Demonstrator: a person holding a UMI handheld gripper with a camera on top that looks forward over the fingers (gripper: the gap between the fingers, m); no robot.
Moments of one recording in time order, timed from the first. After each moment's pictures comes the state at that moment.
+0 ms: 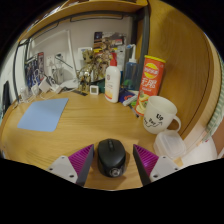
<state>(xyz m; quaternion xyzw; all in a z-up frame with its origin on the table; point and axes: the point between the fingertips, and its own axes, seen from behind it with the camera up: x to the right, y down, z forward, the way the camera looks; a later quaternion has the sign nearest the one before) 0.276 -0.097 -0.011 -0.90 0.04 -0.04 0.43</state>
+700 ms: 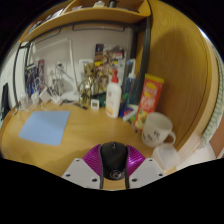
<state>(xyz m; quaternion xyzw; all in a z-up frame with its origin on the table) 0.267 -0.081 0.036 -0.88 0.04 -0.06 0.47</state>
